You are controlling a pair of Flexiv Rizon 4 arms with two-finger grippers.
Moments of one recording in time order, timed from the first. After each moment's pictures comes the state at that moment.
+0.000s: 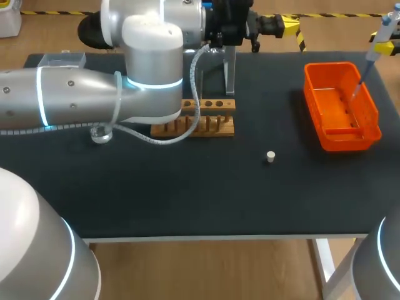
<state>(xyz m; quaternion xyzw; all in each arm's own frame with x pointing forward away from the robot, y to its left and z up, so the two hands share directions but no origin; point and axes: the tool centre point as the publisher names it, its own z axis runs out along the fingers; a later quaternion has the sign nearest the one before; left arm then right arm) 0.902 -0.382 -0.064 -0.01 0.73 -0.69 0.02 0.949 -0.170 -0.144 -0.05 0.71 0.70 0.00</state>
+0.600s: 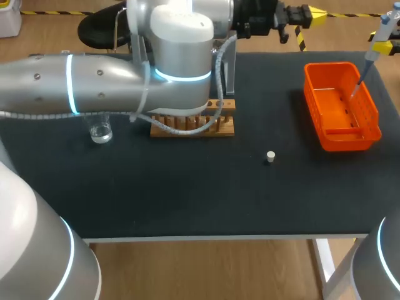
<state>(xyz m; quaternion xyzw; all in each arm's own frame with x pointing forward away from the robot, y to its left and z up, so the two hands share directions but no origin) 0.908 -0.438 -0.045 0.01 0.73 -0.68 0.04 0.949 -0.167 -0.144 -0.03 0.71 0.71 0.01</state>
